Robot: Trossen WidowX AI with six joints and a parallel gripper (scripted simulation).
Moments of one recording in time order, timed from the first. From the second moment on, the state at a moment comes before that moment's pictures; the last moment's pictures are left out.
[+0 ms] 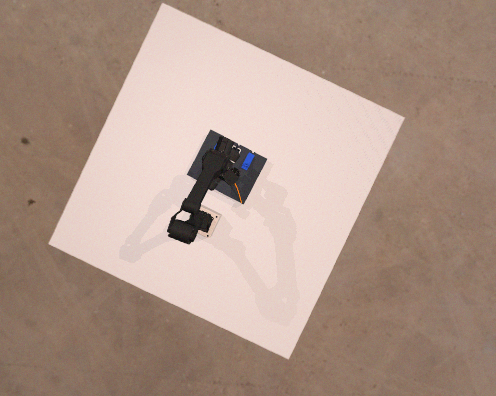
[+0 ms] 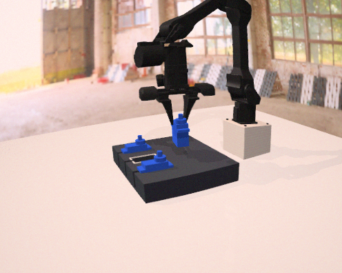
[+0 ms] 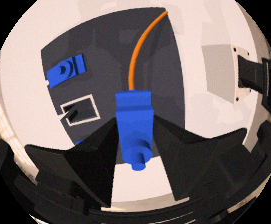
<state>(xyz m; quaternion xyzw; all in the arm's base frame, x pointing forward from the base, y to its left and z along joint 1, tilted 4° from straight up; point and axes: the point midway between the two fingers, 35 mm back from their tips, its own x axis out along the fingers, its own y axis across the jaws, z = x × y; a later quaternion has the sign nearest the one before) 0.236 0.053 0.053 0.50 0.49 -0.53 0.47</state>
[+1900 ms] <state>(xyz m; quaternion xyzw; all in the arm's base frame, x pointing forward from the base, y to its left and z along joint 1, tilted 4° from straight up) 0.237 0.053 0.052 -0.04 0.72 0.03 0.69</state>
